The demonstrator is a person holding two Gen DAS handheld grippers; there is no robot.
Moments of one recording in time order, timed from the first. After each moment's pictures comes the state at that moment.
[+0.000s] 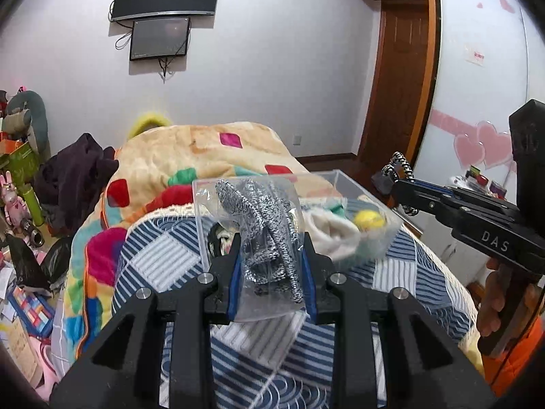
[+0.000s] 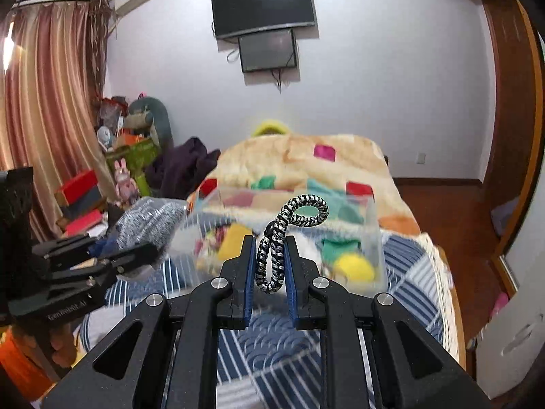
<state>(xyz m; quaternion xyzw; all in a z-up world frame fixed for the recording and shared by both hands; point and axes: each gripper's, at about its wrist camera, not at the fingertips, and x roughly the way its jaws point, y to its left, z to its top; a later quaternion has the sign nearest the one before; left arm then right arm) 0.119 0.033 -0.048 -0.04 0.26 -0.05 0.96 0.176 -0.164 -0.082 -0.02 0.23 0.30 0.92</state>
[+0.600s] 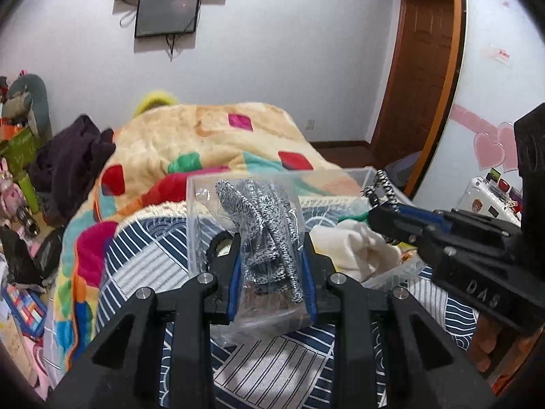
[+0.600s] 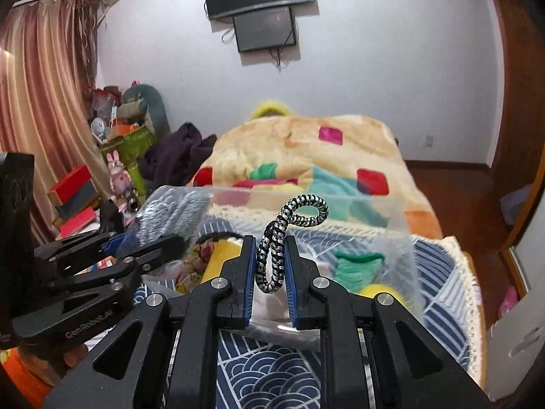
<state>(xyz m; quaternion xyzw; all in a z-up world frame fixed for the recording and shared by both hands) 0.190 0.040 -0.077 -0.05 0.31 -0.04 0.95 0.220 -0.128 -0.104 -0.02 0.29 0.31 0.91</state>
